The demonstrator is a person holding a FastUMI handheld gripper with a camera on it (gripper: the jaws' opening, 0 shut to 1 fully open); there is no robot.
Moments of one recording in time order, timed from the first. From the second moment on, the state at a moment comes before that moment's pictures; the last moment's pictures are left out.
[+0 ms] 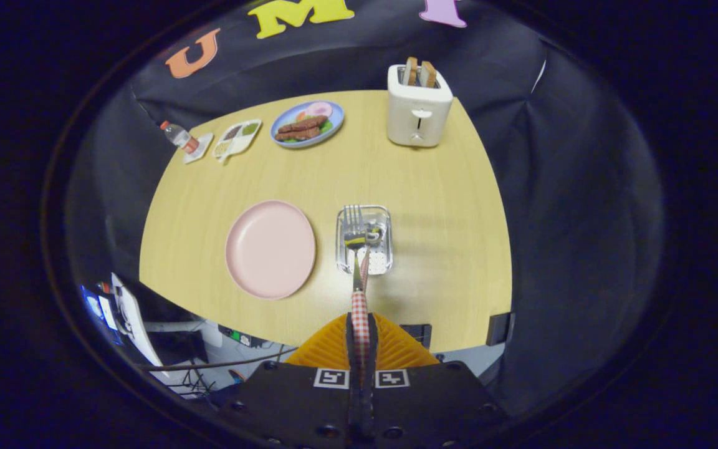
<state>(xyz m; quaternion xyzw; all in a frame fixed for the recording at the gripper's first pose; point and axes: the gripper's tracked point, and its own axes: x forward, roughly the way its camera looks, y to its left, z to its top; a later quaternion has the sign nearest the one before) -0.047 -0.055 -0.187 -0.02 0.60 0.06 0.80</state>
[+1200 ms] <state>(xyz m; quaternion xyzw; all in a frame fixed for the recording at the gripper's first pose) 0.005 -0.029 -0.206 0.03 0.77 0.00 0.64</state>
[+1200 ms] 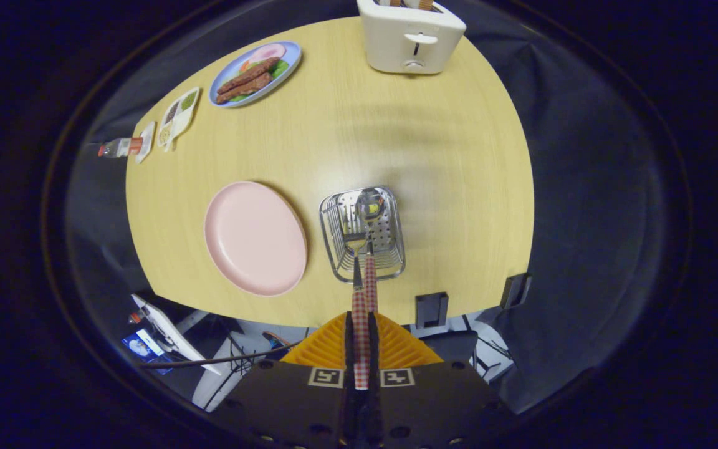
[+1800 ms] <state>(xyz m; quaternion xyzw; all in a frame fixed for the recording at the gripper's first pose) 0.043 -0.023 -0.193 0.03 0.69 0.03 0.72</state>
